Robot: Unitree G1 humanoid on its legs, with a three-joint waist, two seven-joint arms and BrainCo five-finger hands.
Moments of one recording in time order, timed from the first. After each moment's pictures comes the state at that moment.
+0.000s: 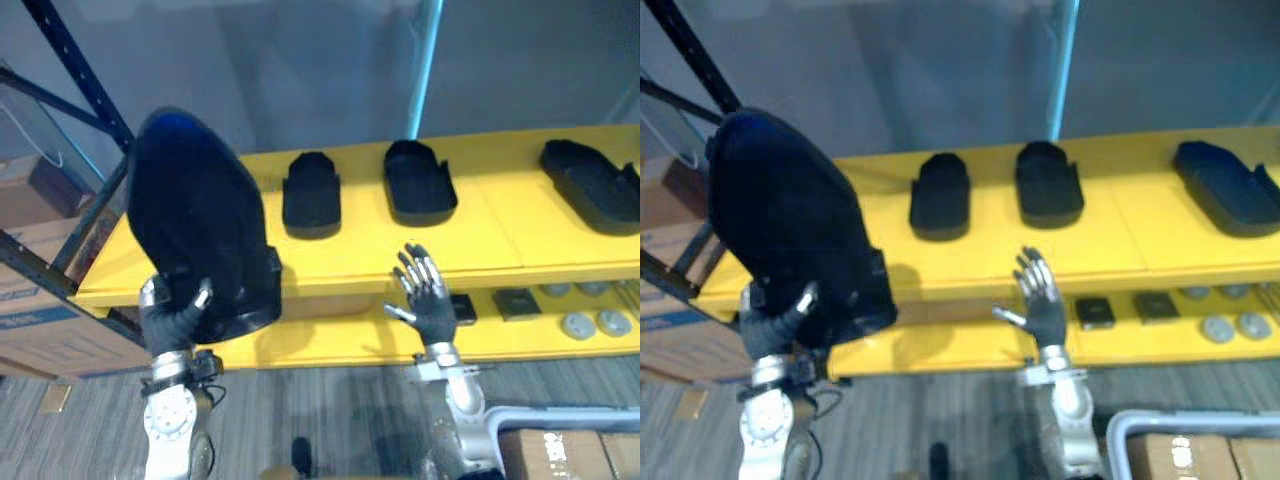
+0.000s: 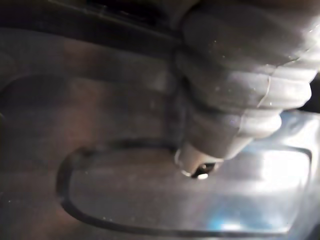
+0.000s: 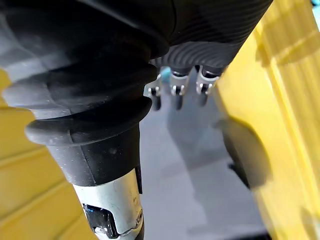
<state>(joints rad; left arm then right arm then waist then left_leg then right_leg) 0.25 0.06 0.10 -0.26 -0.20 -0.32 0.25 0.10 -0.06 0.17 0.04 0.40 -0.46 0.22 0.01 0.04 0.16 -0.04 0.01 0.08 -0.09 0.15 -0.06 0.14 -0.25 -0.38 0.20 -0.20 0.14</state>
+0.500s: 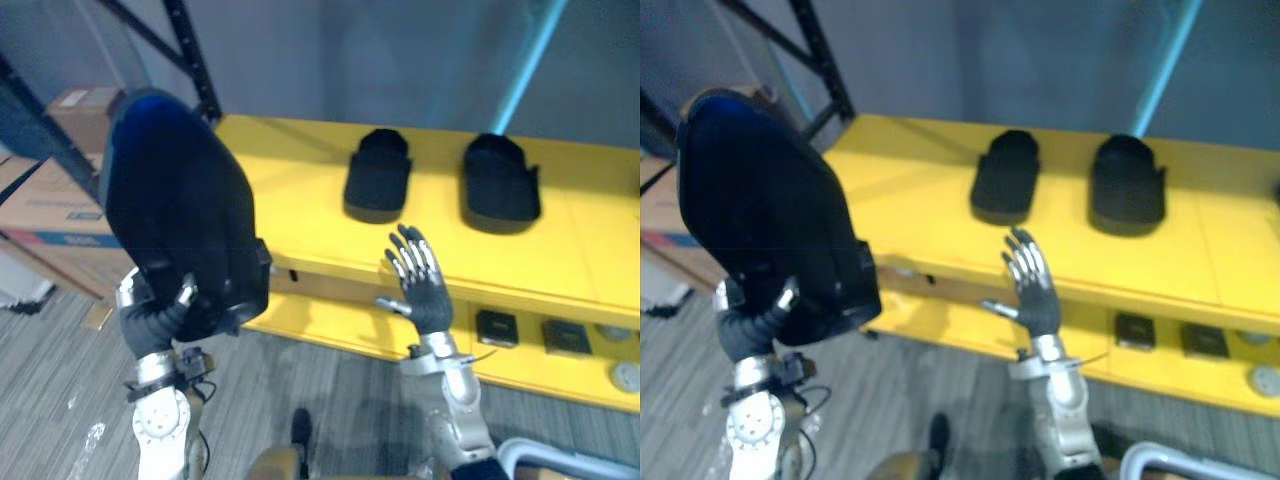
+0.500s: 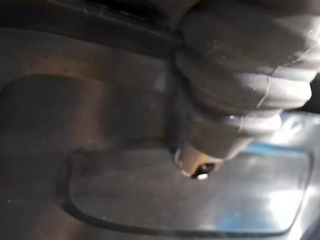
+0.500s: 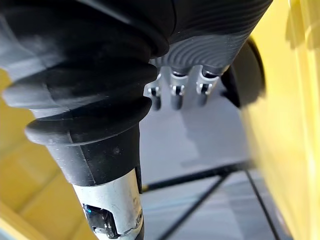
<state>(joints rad) 0.24 0.09 0.16 -0.34 -0.11 -0.32 0.18 0.04 -0.07 0.22 0.01 0.33 -0.53 0.13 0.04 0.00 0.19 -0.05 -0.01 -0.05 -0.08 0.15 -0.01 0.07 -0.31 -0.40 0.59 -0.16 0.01</state>
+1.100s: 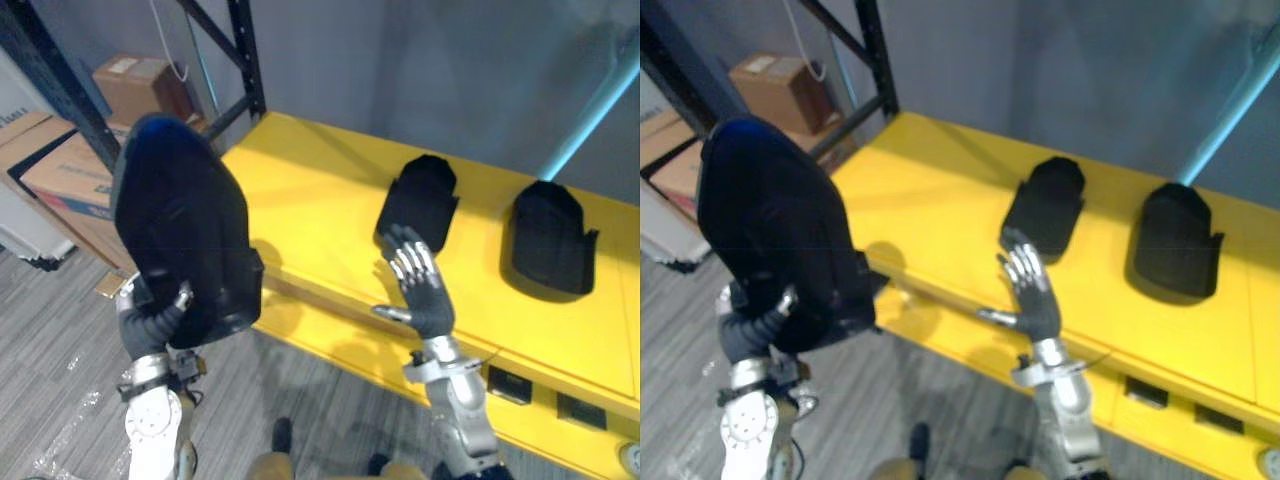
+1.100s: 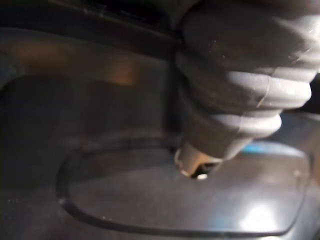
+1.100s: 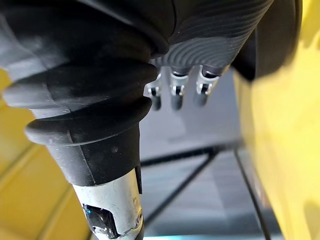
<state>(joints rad) 0.24 0.06 0.17 -0.27 -0.15 -0.30 0.21 0.09 -0.10 0.13 -0.06 0.38 -0.50 0.22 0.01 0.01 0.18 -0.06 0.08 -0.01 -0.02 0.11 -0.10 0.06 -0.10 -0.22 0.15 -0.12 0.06</state>
